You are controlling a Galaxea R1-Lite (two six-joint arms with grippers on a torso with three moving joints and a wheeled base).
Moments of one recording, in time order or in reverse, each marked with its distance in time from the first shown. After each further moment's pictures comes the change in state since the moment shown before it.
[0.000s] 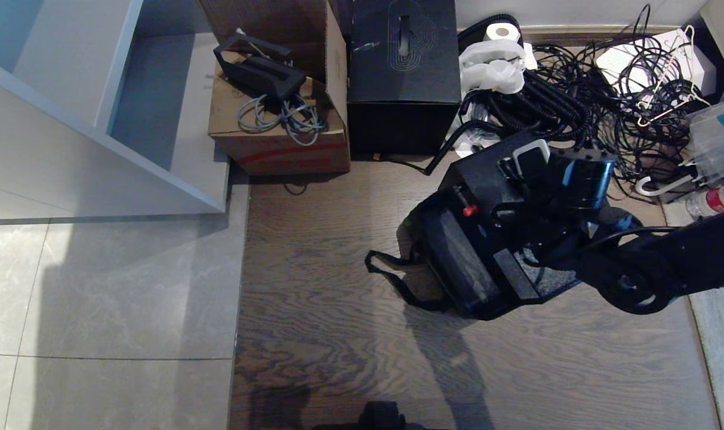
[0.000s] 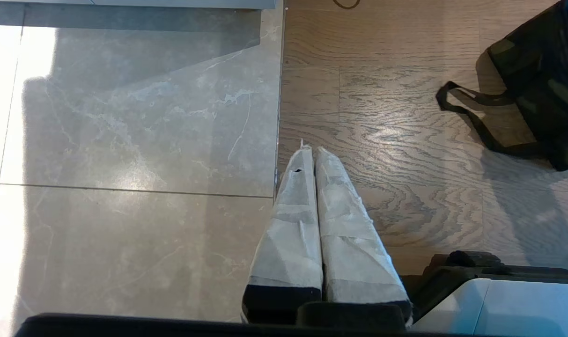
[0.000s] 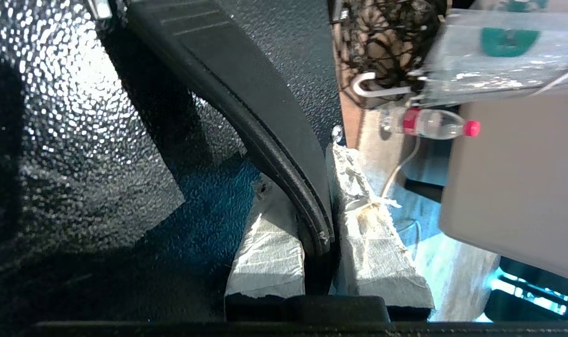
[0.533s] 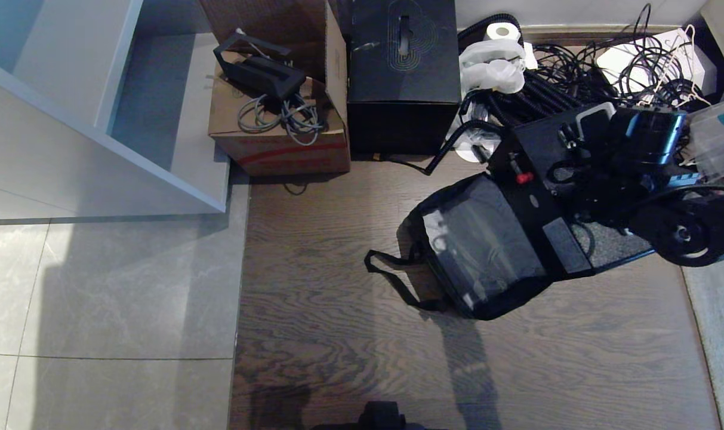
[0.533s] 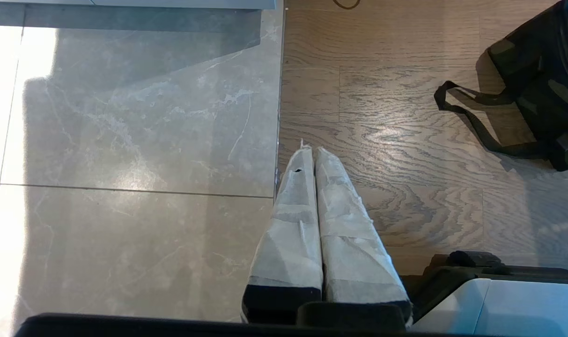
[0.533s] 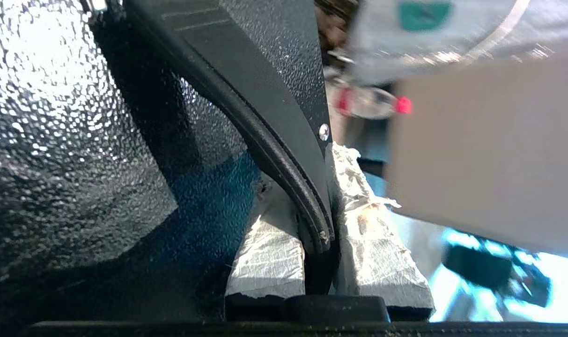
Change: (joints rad) left arm 0.000 0.000 0.000 0.000 0.000 0.000; right arm -0.213 -0.070 -0.123 0.154 0.016 -0.028
